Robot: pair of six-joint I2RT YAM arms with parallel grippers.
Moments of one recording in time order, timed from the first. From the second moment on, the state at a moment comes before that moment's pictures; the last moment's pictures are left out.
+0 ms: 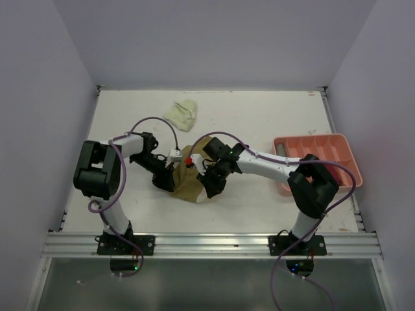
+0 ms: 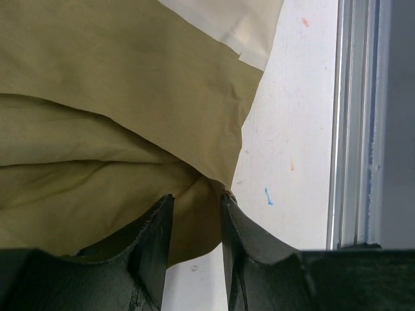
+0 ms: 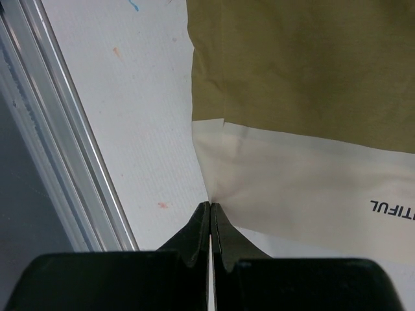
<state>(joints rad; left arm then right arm) -0.17 1.83 1.03 -1.00 0.91 1.21 0.85 1.77 1.20 -0.65 -0.49 -0.23</state>
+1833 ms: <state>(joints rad) -0.18 1.82 1.20 -1.18 0.96 1.11 0.85 1.59 1.17 -0.68 -0.43 -0.27</state>
